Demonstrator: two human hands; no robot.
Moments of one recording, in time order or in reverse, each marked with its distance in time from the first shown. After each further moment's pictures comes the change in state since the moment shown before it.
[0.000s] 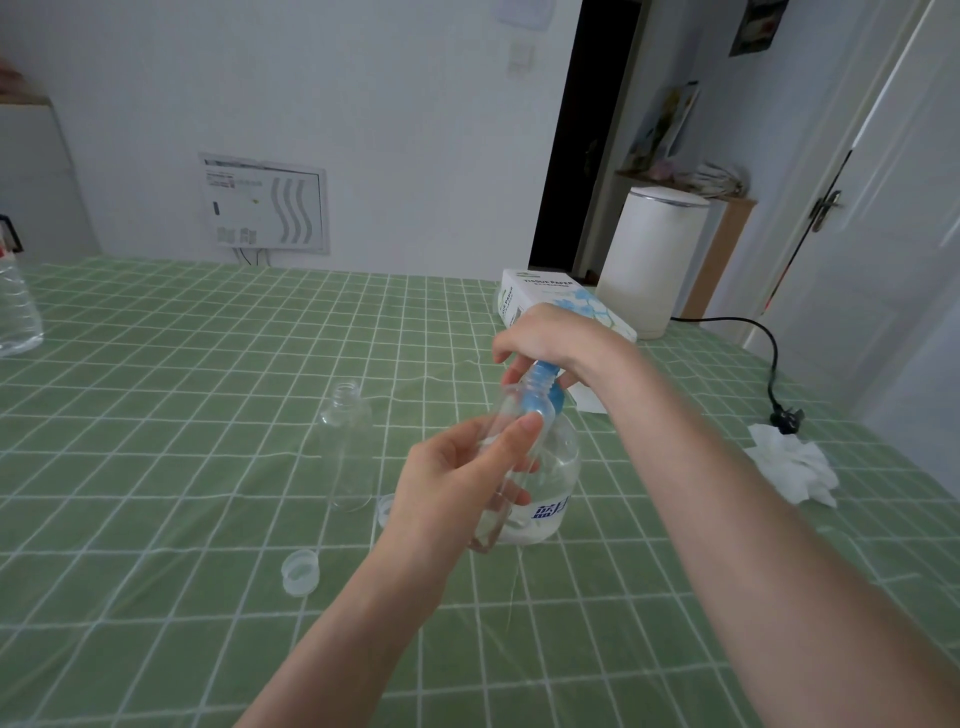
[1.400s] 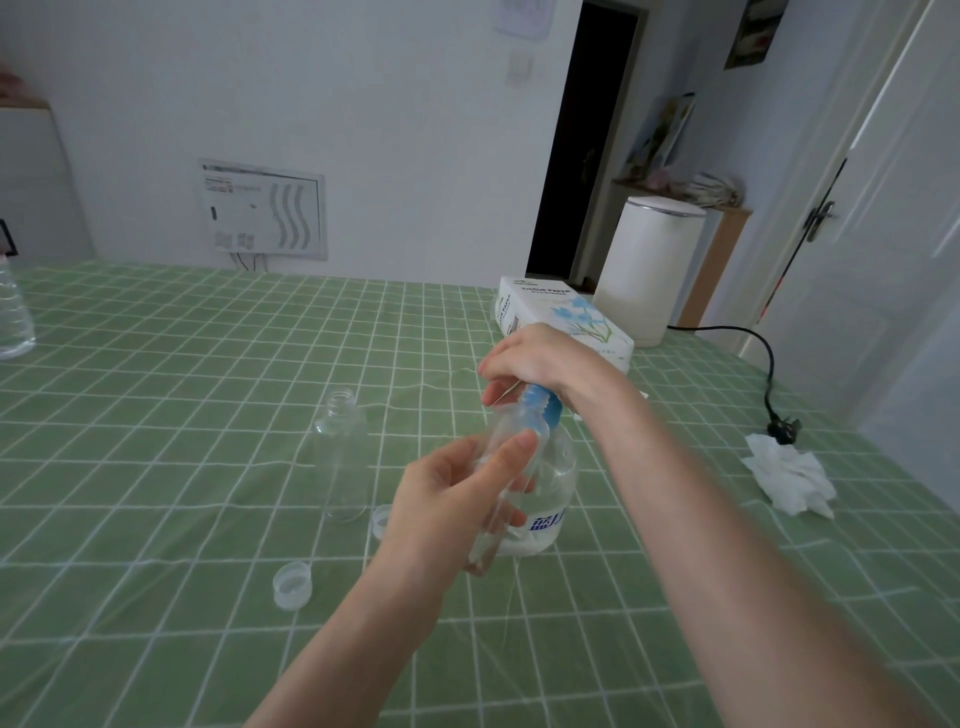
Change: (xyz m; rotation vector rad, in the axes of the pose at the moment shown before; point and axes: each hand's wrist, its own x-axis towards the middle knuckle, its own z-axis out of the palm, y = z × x) left_hand 0.000 -0.005 0.000 -0.011 0.005 -0.030; right_hand -0.009 0.002 0.008 0.096 -0.031 -0.050
